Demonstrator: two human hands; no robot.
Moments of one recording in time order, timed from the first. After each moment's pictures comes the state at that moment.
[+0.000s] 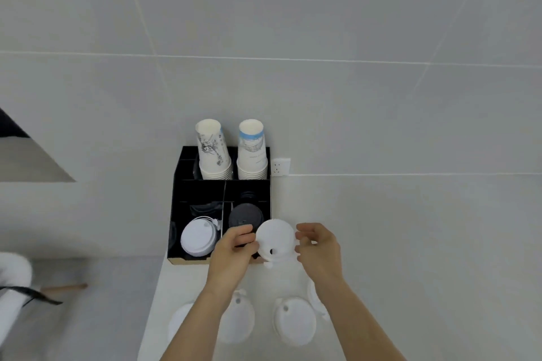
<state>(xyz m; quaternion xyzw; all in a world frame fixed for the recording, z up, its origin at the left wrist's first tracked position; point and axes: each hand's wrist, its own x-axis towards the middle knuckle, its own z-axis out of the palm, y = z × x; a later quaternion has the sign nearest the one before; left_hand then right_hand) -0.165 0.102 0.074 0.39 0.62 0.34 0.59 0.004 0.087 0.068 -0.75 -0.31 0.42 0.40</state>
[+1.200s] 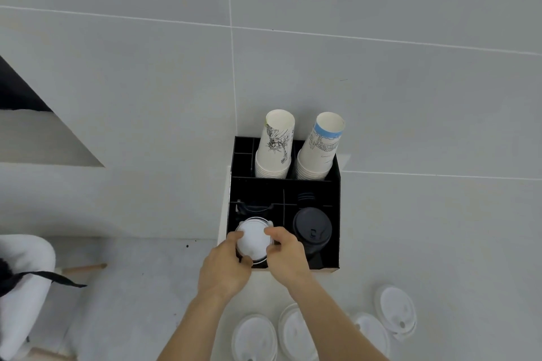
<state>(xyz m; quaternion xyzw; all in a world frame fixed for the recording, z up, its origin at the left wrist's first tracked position) -0.321 0.173 -0.004 0.57 0.72 0.12 0.39 -0.182 0.173 0.002 -0.73 -0.43 0.47 0.24</state>
